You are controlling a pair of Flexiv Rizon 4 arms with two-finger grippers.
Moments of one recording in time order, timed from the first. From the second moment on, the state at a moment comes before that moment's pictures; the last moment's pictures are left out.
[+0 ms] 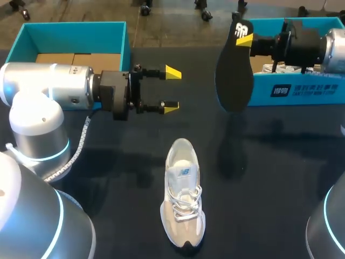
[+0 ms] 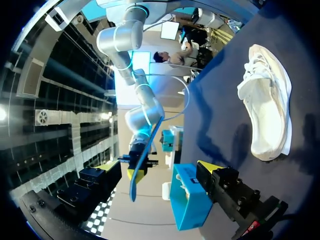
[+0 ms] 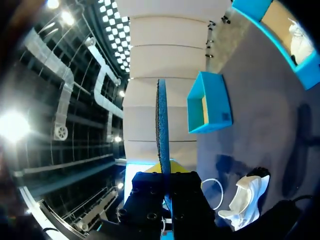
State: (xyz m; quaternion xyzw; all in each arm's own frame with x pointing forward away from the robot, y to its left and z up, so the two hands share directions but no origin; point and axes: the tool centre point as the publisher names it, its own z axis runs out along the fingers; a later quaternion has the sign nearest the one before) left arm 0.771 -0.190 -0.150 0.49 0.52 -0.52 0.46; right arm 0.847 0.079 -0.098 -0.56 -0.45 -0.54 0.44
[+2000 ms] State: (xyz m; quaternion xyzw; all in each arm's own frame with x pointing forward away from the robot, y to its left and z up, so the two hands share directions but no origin) left arm 0.810 -0.242 -0.157 0.51 0.51 -0.45 0.52; right arm 0.854 0.144 -0.152 -0.56 -0.45 -0.47 0.51
